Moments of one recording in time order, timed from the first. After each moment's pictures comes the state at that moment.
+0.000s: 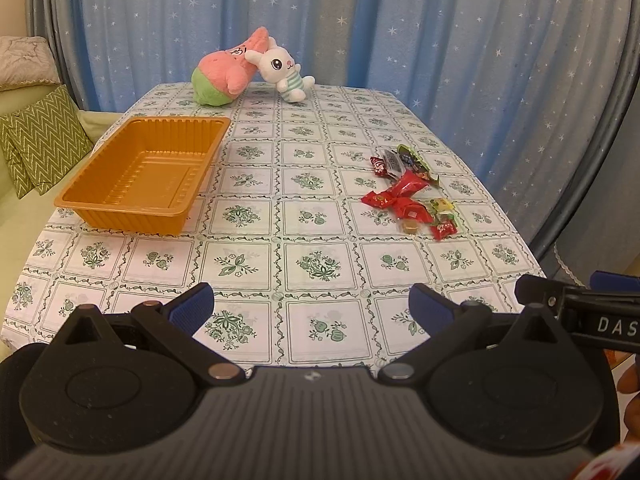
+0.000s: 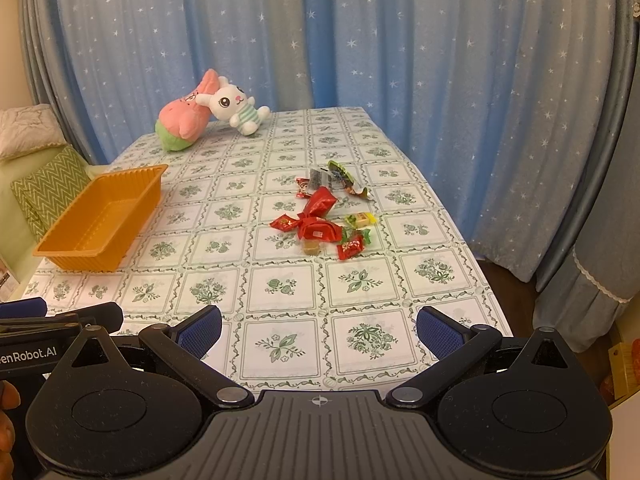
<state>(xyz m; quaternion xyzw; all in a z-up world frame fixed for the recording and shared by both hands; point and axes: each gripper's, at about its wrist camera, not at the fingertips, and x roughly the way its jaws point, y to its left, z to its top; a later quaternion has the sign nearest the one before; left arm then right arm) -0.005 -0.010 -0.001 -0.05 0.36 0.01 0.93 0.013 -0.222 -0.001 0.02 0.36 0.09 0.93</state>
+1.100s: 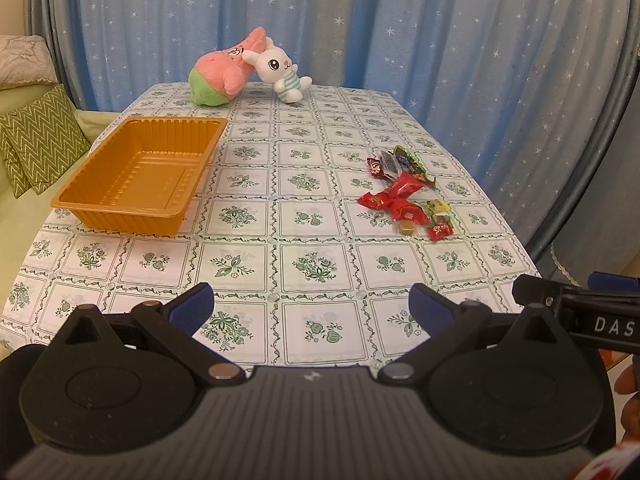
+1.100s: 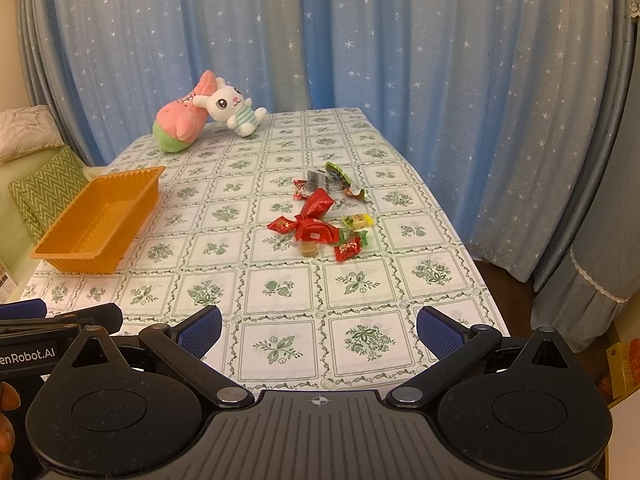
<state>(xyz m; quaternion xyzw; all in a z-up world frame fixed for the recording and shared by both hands) -0.002 -0.012 0.001 -0.06 0.37 0.01 0.93 0.014 -0.225 0.002 0.02 0.36 0.08 0.93</state>
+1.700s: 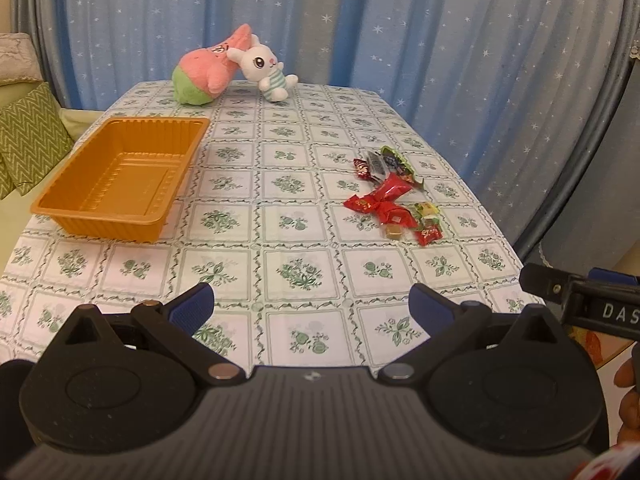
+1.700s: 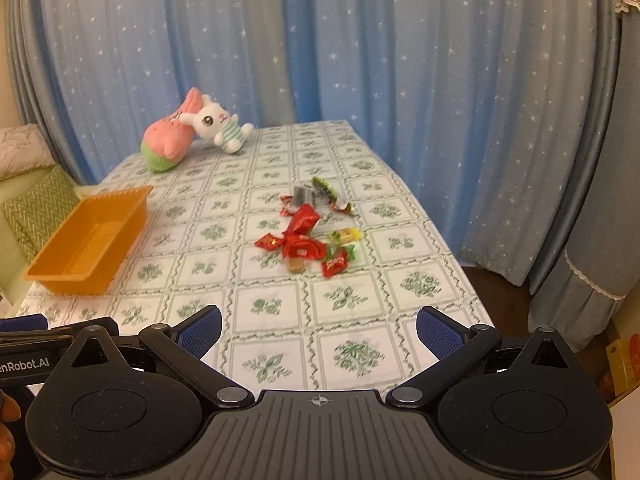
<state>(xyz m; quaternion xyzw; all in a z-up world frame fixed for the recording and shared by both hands) 0.017 -0.011 -0.002 -0.07 0.37 -0.02 0.93 0.022 -0.239 0.006 0.04 0.34 0.07 0.94</state>
